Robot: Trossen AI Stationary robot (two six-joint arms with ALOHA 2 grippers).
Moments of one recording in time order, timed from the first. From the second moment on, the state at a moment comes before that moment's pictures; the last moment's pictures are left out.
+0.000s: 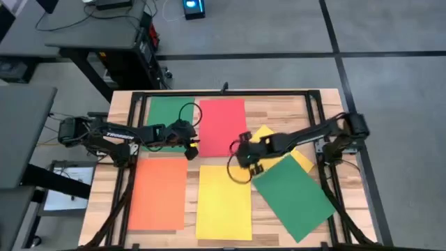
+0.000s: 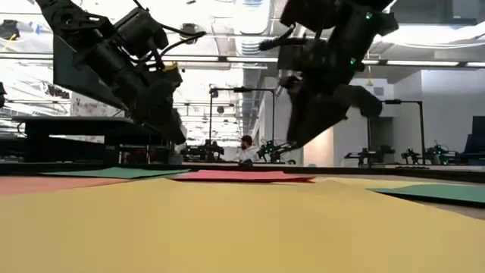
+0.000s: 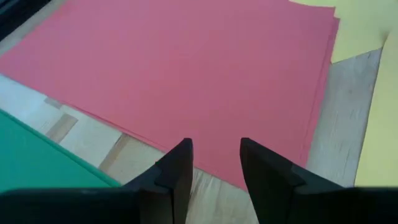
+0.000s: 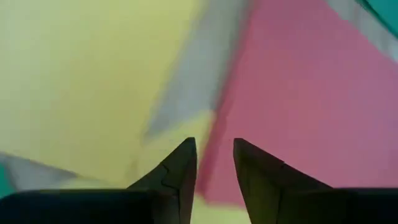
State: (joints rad) left arm 0.18 1.30 0.53 0.06 -0.22 -0.19; right arm 0.04 1.64 1.00 -0.40 0.25 -0.38
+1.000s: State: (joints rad) left arm 0.19 1.30 0.53 0.04 -0.23 -0.22; right arm -0.24 1.56 0.66 -0.41 0.27 -0.04
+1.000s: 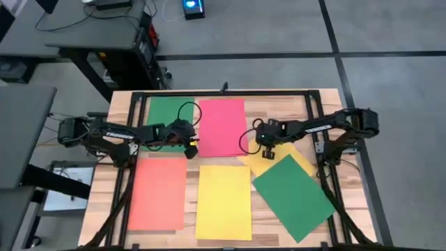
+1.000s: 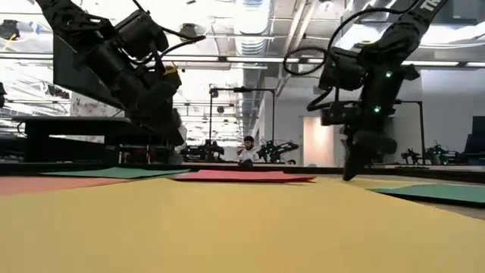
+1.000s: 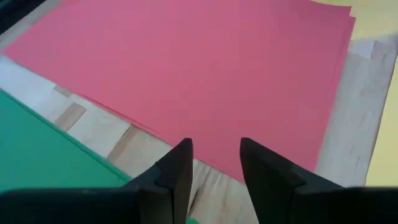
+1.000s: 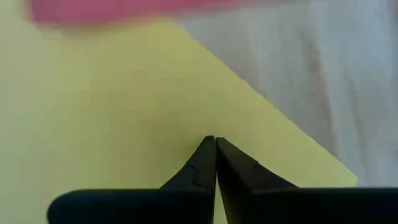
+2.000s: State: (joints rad) left arm 0.19 1.30 0.53 0.02 -0.24 -0.23; right arm -0.06 1.62 0.67 -0.26 0.23 0.10
